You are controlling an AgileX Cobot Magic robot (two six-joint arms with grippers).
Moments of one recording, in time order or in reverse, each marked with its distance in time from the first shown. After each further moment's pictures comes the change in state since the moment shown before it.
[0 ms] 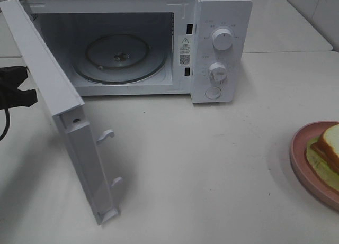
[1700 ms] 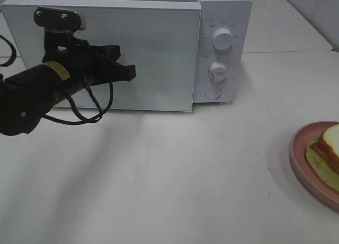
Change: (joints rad) left arm -0.420 0.259 -0.377 -0.323 0.051 0.074; right arm 0.000 0.000 0.000 0.000 0.000 0.000
